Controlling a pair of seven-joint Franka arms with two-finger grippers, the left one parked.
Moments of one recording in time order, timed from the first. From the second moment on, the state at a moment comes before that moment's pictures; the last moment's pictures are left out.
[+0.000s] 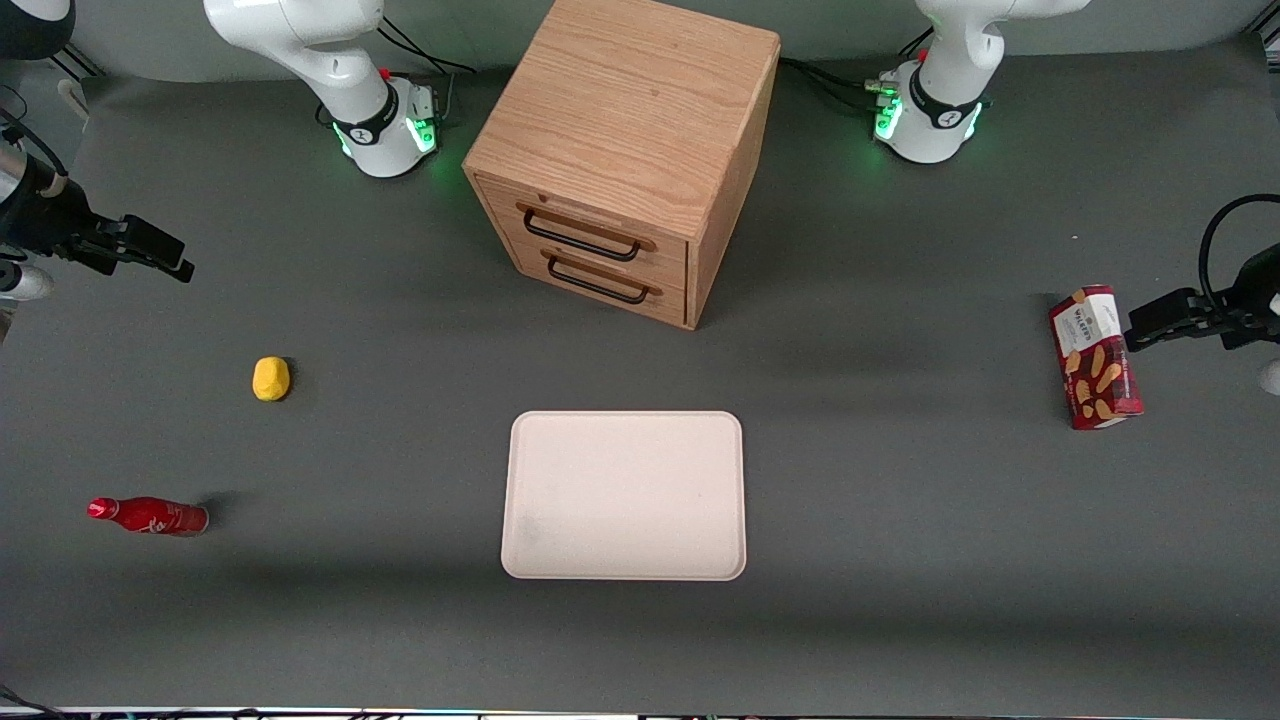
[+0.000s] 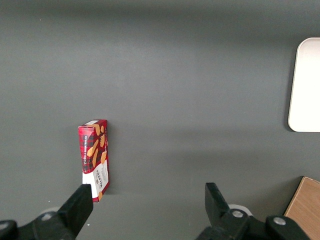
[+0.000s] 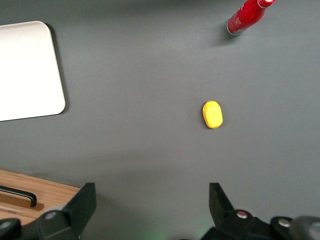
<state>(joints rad) 0.10 -0.12 -0.12 -1.75 0.00 1.59 0.13</state>
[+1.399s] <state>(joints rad) -0.10 0.59 -0.24 -1.19 0.06 1.78 -0.25</state>
